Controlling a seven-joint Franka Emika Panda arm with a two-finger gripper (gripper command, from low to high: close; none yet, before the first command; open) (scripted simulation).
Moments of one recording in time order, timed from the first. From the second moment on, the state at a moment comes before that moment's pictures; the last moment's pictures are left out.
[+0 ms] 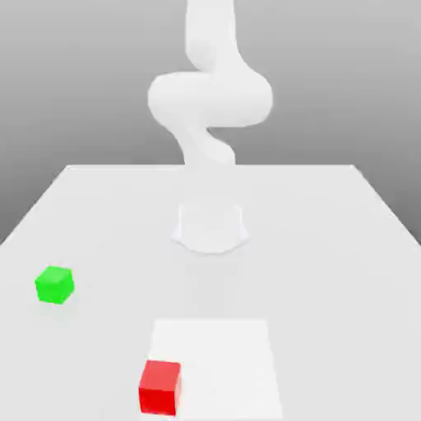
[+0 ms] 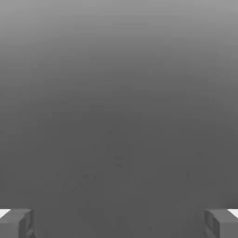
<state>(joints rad) 0.00 -0.71 -0.01 -2.32 0.00 2.34 0.79</state>
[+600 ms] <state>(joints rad) -0.02 -0.05 -0.09 -2.44 0.05 2.59 0.73</state>
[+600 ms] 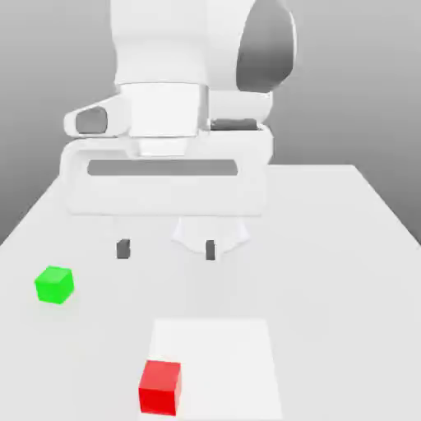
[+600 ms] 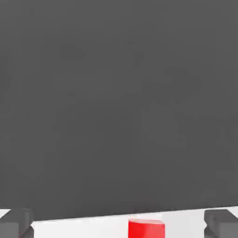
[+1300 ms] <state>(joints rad) -0.06 0.32 -0.07 -2.47 0.07 2.79 0.71</state>
